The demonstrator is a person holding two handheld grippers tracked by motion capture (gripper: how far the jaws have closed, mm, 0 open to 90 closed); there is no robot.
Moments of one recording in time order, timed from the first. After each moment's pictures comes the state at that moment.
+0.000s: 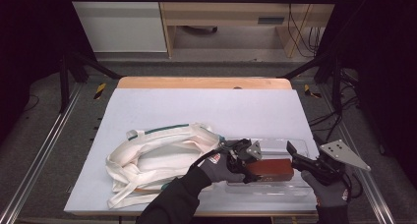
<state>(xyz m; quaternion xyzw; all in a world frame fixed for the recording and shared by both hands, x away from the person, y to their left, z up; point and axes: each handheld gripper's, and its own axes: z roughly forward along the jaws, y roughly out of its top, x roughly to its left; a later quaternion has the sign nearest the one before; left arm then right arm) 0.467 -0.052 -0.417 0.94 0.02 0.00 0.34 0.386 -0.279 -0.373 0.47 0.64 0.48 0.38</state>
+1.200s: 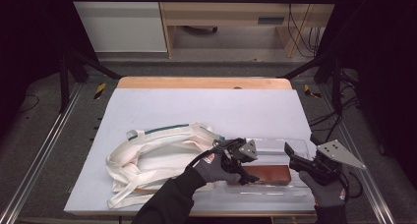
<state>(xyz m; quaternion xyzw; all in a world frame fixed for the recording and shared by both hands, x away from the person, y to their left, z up) 0.465 -0.034 -0.409 0.93 0.02 0.00 0.38 0.388 -0.276 -0.378 0.47 0.65 0.47 0.37</state>
